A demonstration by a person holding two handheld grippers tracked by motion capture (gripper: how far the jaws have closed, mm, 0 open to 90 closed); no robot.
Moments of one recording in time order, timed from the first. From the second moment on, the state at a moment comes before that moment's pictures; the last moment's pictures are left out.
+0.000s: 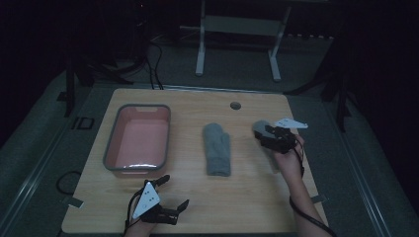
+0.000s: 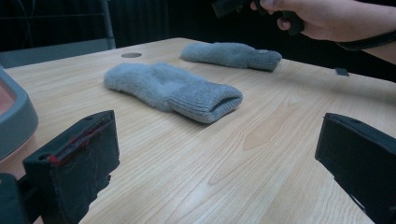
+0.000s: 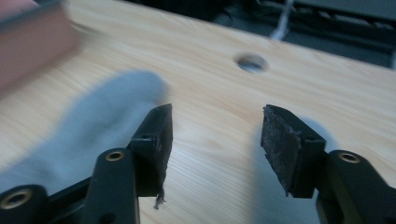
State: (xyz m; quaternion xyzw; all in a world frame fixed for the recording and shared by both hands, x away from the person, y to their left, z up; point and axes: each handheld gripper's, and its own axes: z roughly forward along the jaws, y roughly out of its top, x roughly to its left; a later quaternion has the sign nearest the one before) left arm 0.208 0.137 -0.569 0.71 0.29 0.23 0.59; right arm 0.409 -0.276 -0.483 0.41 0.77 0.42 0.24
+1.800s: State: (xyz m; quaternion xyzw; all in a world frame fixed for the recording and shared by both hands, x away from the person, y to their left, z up) left arm 0.206 0.136 -0.568 0.71 0.29 0.24 0.59; right arm 0.372 -0.273 -0.548 0.60 0.69 0.34 0.25
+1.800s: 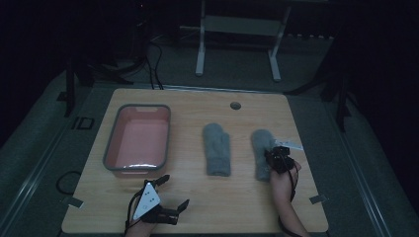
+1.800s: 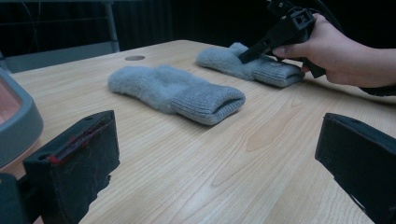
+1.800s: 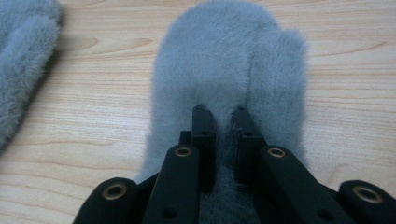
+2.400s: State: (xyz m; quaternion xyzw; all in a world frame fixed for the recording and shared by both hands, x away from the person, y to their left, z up) left arm 0.206 0.136 -0.569 0.72 0.29 0.24 0.59; right arm 0.369 -0.305 -0.533 0.45 0.77 0.39 0.23
